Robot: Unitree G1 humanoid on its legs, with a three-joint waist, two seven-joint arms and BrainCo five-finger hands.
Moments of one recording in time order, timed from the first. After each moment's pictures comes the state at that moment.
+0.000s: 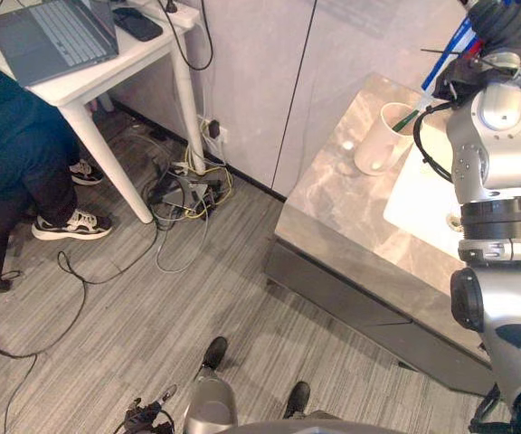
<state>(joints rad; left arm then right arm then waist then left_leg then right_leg) 0.23 0.08 0.32 0.77 -0.02 0.07 0.25 -1.06 -0.54 -0.05 0.40 0.33 -0.02 -0.33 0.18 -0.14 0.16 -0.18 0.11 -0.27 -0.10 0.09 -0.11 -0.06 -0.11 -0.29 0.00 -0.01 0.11</state>
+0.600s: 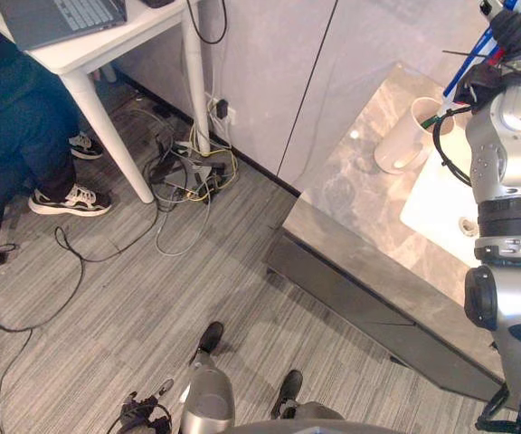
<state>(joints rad) 0.23 0.09 0.32 0.74 -0.02 0.07 0.27 -1.08 -0.59 -0.07 0.48 0.33 -0.02 -0.33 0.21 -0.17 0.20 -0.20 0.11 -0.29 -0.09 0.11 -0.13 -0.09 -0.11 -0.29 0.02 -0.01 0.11</state>
